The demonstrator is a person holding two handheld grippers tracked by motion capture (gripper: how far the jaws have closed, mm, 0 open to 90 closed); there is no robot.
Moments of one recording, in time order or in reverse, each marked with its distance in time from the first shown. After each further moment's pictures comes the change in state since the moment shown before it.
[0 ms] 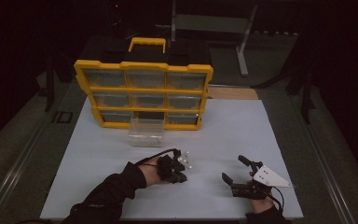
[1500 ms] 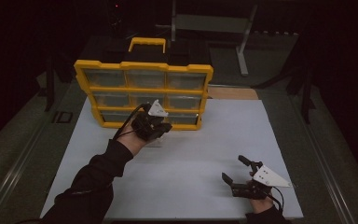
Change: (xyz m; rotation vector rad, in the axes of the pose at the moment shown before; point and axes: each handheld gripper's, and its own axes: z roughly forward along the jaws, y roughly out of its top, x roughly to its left) left arm 0.045 0.007 -0.125 -0.289 0.418 -0.312; right arm 0.000 0.000 0.000 0.002 -0.002 0.001
